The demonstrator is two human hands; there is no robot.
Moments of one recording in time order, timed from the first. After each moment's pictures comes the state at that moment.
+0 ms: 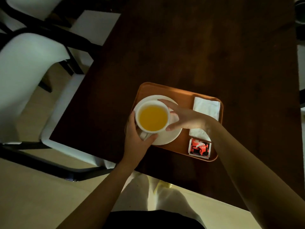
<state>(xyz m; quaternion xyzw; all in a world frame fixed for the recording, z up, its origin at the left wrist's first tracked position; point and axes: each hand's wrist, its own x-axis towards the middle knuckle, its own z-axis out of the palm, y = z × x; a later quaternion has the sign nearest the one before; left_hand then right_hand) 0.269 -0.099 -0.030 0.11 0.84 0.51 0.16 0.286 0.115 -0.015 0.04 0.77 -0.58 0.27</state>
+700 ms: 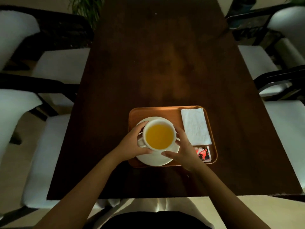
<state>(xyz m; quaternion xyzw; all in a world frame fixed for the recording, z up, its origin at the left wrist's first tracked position) 0.152 -0.088 -0.015 0.41 0.71 0.37 0.43 0.332 0.030 -0.021 0.32 0.75 -0.57 -0.08</state>
